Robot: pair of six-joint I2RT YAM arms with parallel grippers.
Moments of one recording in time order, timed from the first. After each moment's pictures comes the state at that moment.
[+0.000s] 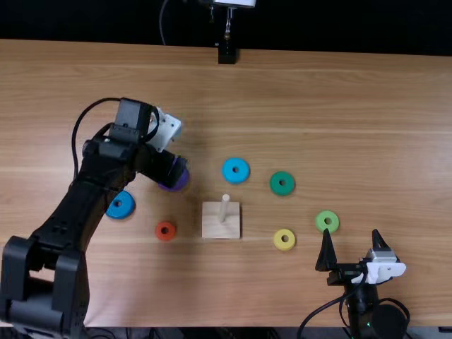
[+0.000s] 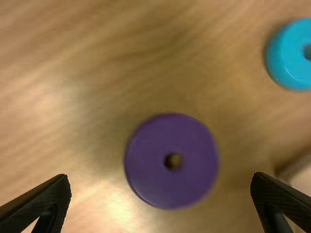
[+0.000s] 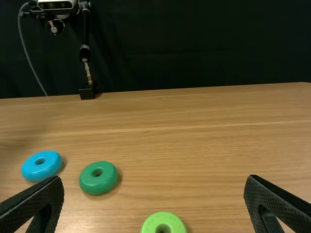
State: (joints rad) left arm -0.23 1.87 1.39 -0.64 0.19 0.23; right arm 0.03 0.00 0.01 -0.06 0.00 0.03
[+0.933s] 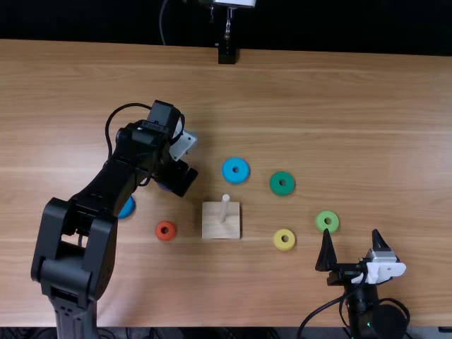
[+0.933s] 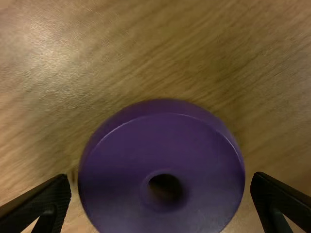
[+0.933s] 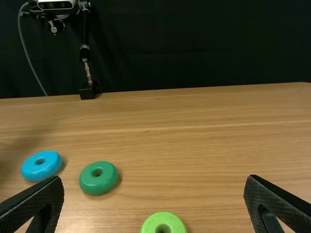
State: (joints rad) left arm -0.30 2.10 1.54 -0.80 0.09 0.24; right arm 0.03 0.00 0.01 -0.06 0.00 0.03
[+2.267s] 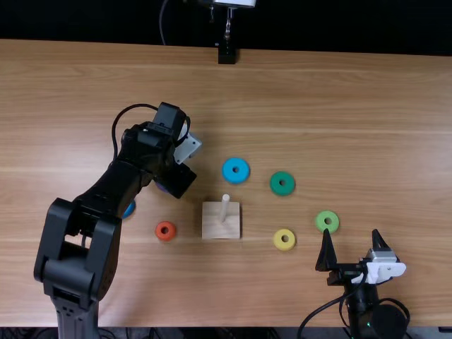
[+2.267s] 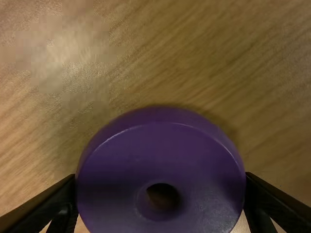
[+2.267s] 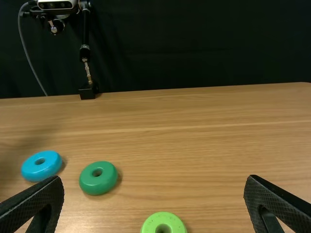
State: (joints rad) left arm -0.33 2.10 1.54 -0.82 0.03 0.30; right arm 0.03 0.00 0.01 -0.06 0.00 0.03
